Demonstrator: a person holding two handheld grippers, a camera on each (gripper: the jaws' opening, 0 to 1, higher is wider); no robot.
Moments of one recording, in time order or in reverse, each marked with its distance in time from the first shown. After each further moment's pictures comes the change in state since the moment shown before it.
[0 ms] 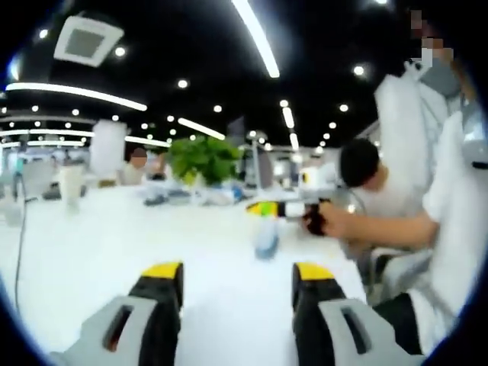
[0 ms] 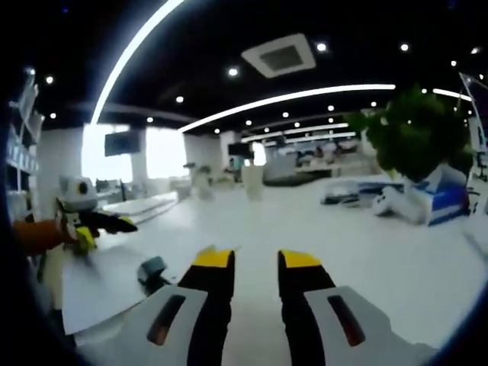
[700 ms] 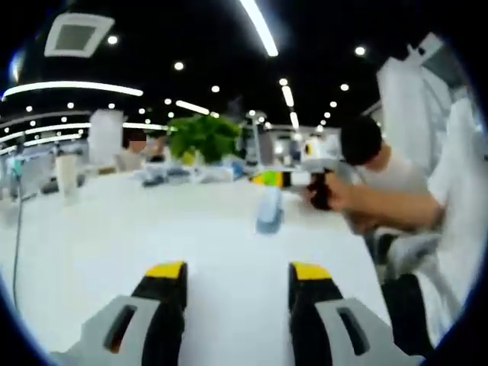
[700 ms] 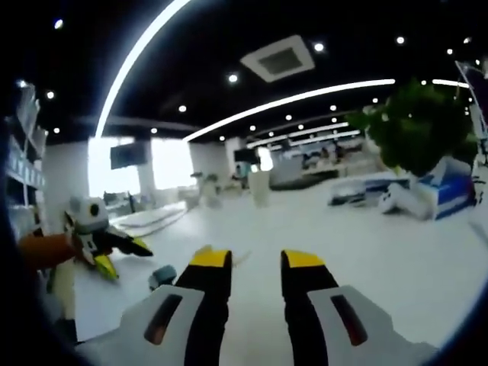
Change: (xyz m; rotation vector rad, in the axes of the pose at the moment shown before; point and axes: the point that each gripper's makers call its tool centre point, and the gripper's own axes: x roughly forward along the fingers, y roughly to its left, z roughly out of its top) left arm 0.007 0.000 -0.025 0.041 0.130 0.002; right arm -0.001 -0.004 0.010 0.104 -0.064 0.078
